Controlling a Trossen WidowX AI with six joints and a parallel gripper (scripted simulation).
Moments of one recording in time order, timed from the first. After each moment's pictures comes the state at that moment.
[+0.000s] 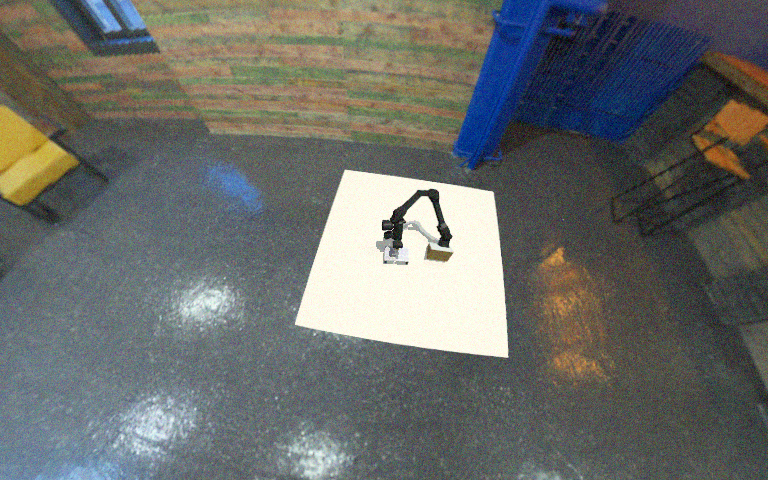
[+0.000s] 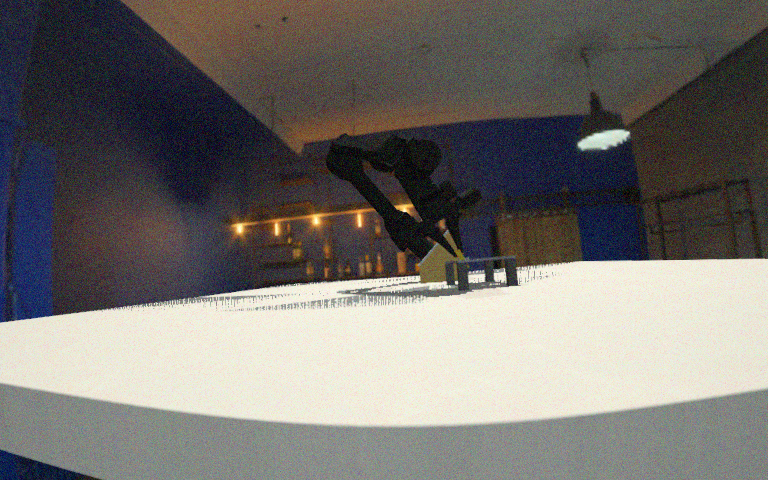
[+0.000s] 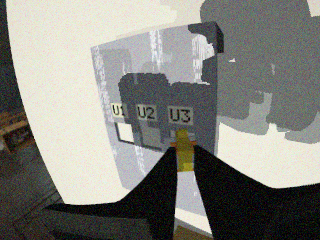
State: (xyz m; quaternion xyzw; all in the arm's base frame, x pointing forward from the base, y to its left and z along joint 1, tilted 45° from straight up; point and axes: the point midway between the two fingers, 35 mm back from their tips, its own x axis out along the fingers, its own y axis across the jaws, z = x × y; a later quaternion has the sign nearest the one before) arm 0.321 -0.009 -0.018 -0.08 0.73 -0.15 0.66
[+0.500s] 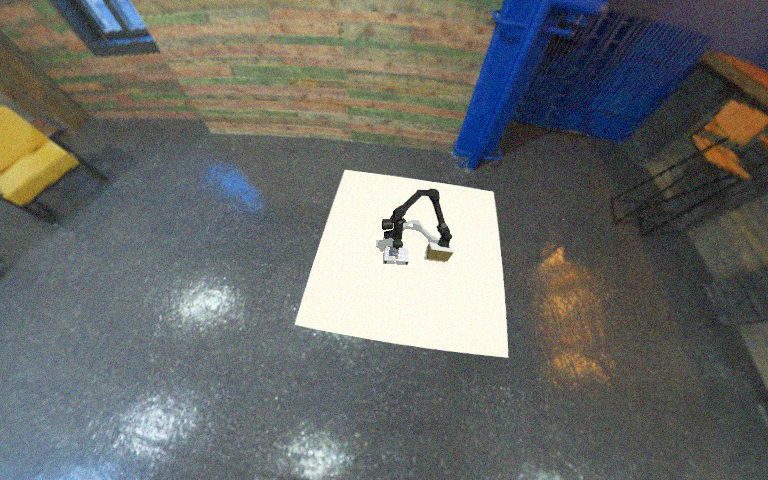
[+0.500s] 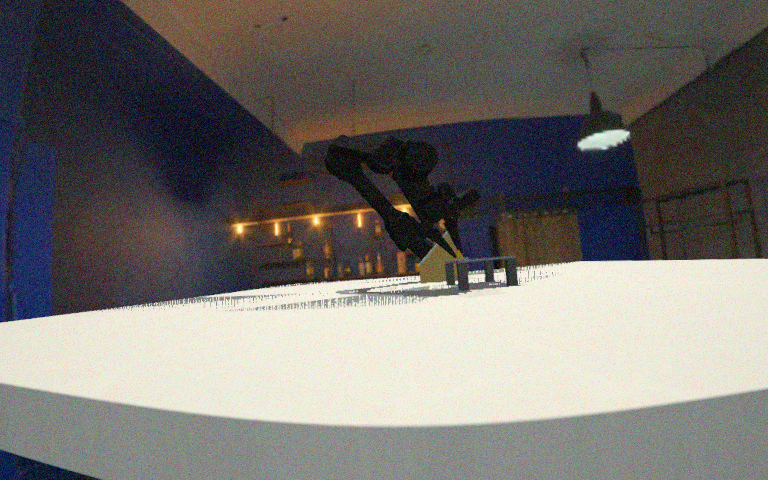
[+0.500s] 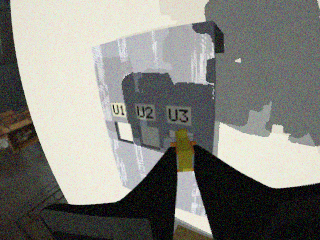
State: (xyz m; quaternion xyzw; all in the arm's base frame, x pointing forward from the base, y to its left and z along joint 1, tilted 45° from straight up) arm 0.320 -0.011 -0.017 -0.07 0.73 -0.14 0.67
